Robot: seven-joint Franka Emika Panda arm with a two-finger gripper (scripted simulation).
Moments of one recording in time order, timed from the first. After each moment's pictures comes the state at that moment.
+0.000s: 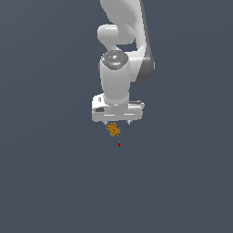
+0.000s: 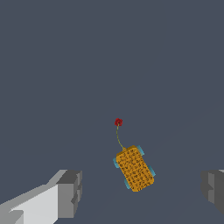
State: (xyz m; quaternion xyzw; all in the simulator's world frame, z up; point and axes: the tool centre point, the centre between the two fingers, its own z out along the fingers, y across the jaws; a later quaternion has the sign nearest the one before) arm -0.002 0.004 0.178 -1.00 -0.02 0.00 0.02
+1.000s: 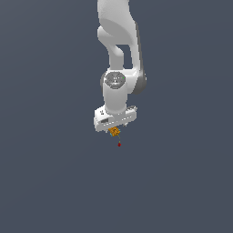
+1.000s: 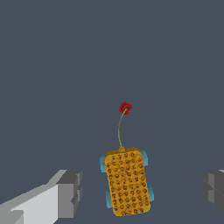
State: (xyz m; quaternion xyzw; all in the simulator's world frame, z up) arm -0.027 -0.003 0.100 -0.98 -0.18 0.00 0.00
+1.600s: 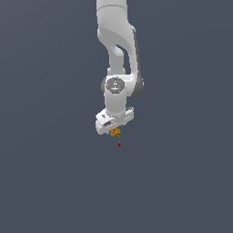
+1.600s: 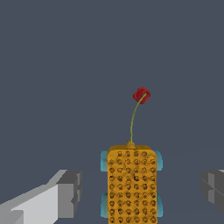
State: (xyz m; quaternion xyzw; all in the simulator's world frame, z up) arm -0.043 -0.004 0.067 -0.97 -0.26 0.00 0.00
